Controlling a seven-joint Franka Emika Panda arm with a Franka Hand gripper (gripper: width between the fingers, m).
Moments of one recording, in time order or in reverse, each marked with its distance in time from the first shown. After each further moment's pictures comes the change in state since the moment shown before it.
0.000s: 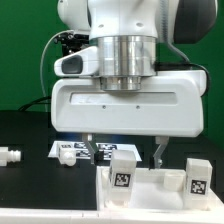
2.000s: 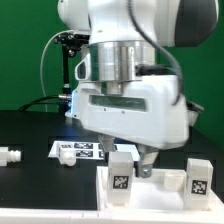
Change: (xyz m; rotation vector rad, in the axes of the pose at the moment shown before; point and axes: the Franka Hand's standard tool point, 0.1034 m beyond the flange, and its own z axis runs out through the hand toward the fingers) arm -0.006 -0.001 0.005 0.006 -0.014 0.692
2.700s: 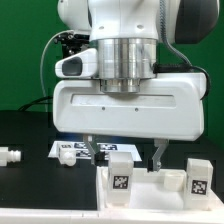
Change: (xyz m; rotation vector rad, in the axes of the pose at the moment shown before) arm 0.004 -0.001 -0.003 -0.011 -0.004 -0.470
